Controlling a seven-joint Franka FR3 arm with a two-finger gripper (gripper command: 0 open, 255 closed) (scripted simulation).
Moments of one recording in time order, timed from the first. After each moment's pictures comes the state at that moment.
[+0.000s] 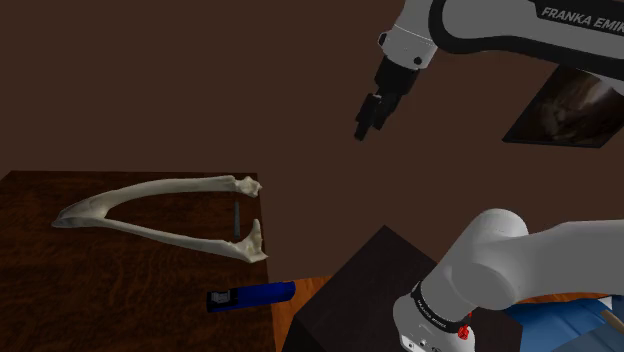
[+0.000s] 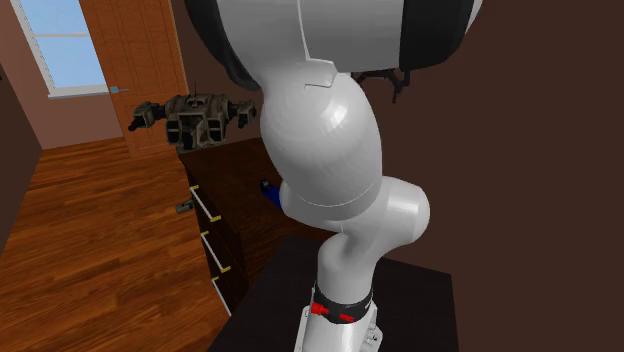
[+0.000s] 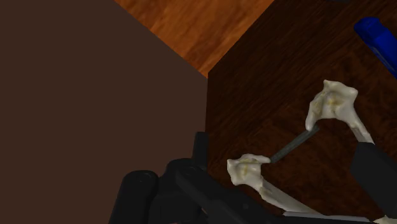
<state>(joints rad) 0.00 -0.76 0.03 -2.35 0.04 1.68 -0.06</state>
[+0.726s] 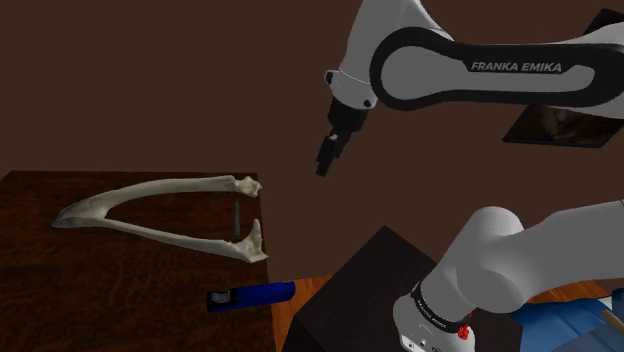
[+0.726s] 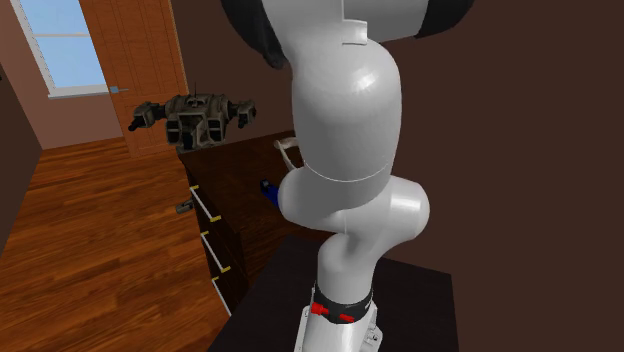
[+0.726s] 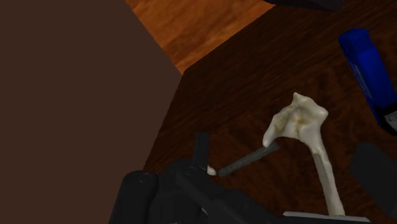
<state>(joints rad) 0.11 -0.62 0.13 -2.45 0.08 1.89 -0.12</state>
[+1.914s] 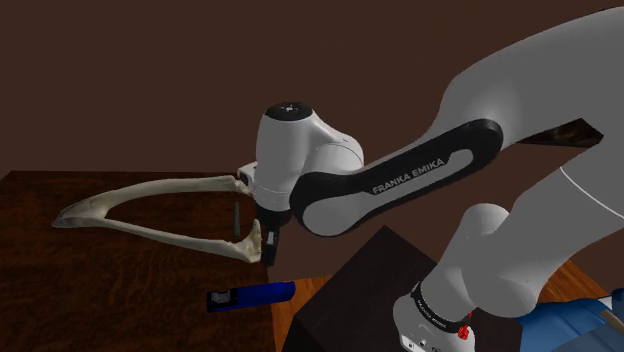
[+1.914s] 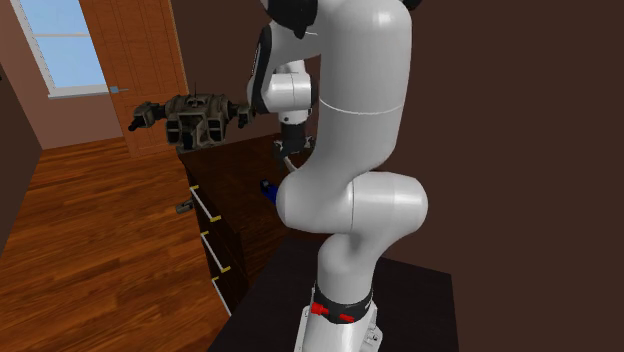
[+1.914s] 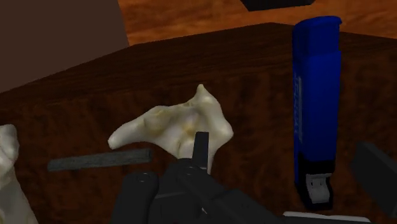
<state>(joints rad) 0.30 -0.20 0.34 -2.50 0.07 2.32 -0.20</state>
